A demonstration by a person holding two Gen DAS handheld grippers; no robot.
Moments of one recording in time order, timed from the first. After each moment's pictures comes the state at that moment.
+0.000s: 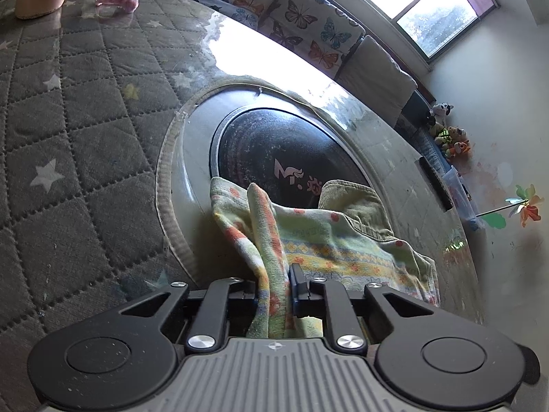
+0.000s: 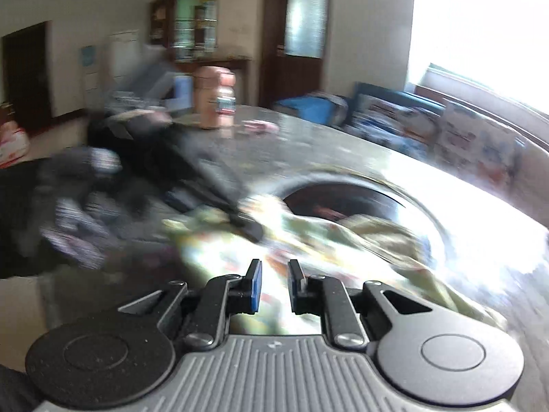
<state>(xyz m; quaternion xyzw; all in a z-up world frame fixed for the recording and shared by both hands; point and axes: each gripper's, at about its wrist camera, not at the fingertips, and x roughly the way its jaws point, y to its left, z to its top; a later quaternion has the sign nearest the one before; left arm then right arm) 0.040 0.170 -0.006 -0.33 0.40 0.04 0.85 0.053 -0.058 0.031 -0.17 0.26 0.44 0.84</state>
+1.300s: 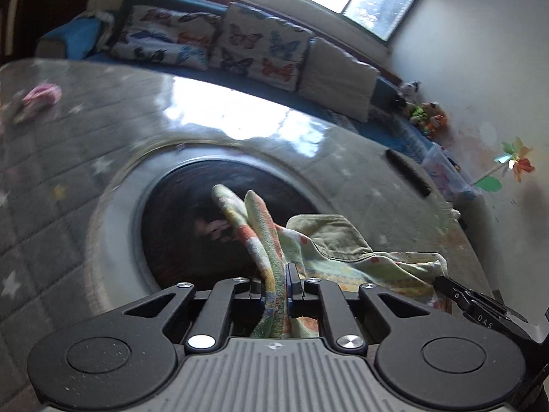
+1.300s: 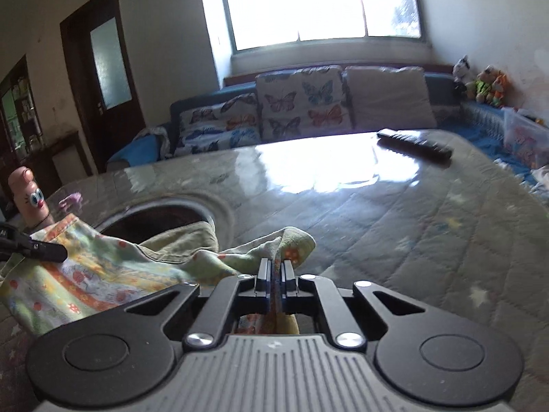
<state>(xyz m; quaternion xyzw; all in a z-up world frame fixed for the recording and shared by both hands) 0.088 0.108 0.047 -0.21 0.37 -0.01 0.90 0.145 -0.200 0.017 0.02 0.29 0.20 0.94</state>
